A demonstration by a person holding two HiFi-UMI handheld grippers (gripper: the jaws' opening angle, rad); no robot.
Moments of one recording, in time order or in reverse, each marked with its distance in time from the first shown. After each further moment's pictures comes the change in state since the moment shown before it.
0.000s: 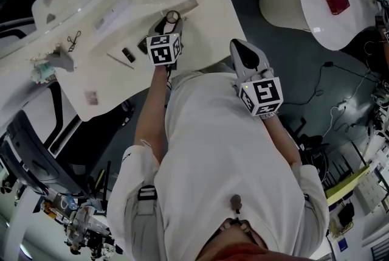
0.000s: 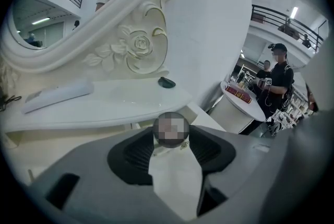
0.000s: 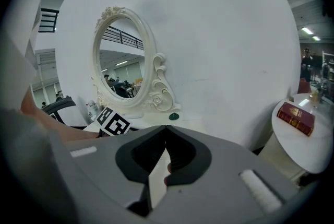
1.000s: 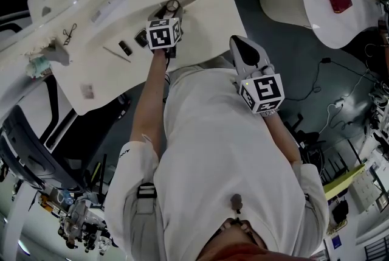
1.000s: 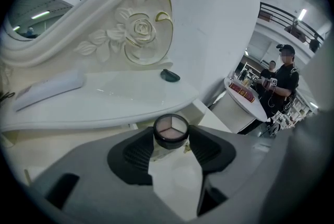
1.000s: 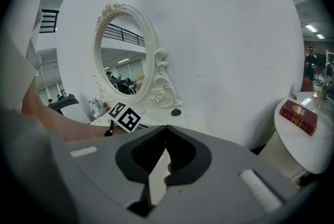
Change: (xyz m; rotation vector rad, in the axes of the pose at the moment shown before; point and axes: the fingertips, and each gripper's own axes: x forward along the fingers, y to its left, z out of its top) left arm 0.026 0.006 -0.003 -0.040 0.078 0.006; right arm 0.002 0.001 -0.010 0.001 0.041 0.028
